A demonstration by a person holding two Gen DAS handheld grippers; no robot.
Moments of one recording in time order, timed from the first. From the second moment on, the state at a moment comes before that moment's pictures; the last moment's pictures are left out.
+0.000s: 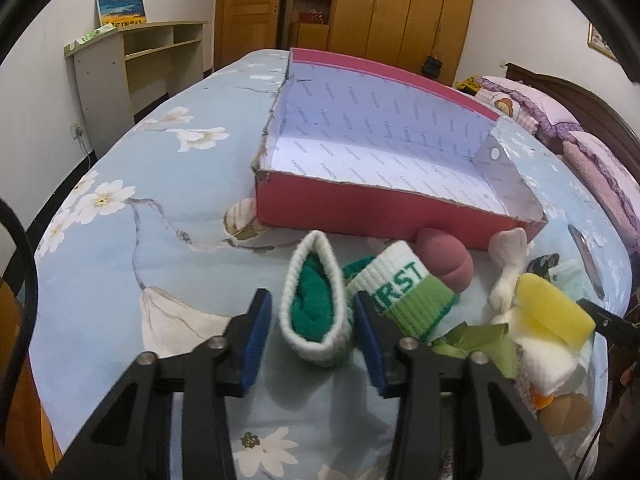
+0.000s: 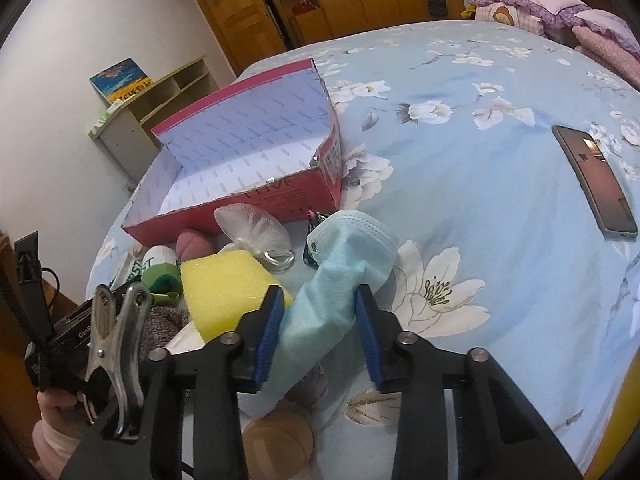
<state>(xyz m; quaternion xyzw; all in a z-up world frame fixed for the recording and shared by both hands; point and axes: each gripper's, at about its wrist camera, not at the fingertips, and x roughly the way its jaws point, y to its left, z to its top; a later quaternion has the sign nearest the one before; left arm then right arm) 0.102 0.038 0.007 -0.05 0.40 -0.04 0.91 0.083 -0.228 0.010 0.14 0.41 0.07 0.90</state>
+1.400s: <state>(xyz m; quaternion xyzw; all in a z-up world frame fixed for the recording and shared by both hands) 0.056 0.053 0.064 -0.06 0.33 -0.04 0.94 0.048 -0.212 0.057 0.08 0.32 0.11 0.94</state>
